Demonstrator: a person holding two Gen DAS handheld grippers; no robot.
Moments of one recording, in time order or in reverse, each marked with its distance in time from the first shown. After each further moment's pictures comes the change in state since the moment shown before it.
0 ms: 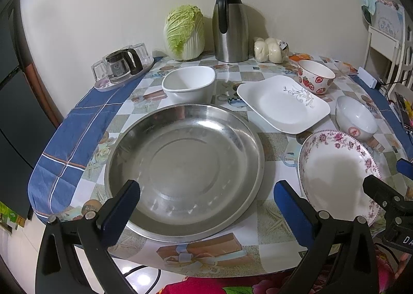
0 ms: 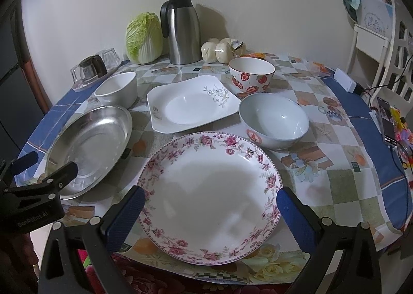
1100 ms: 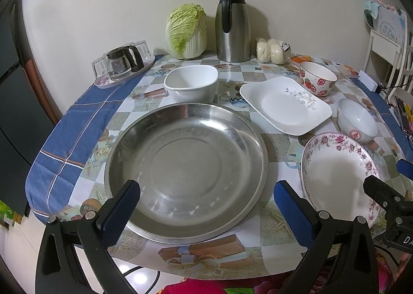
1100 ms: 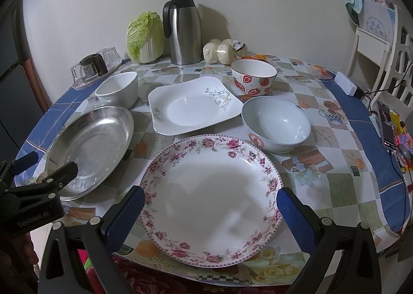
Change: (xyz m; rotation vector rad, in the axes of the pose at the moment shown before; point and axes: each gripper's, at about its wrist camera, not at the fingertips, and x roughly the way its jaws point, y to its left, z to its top) left arm 0.004 0.007 0.001 -0.018 0.006 -0.011; right arm 0.000 0.005 0.005 -0.014 0.003 -0.007
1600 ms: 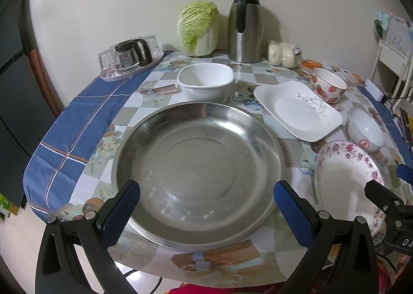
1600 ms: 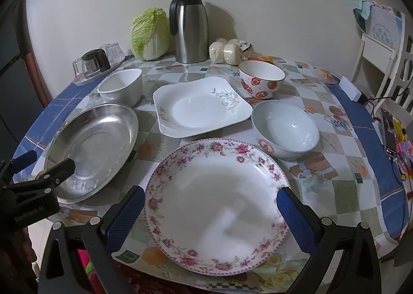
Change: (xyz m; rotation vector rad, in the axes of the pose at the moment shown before) left arm 0.010 0.025 0.004 -0.062 0.011 0.006; right arm 0.009 0.016 0.008 -0.035 0.010 -0.006
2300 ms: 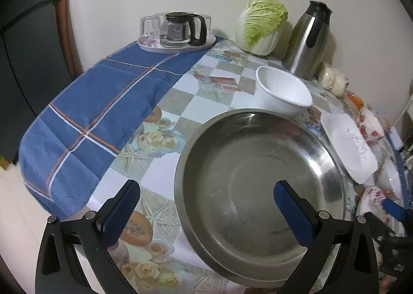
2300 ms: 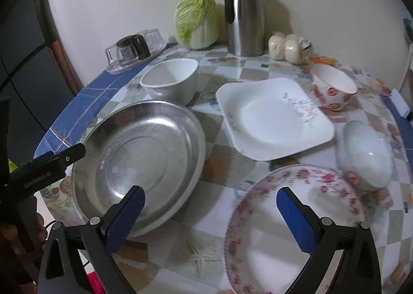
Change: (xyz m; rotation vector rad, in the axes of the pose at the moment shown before) left arm 0.046 0.111 0.015 -0.250 0.055 -0.011; right arm 0.052 0.076 0.034 -0.073 0.067 0.198
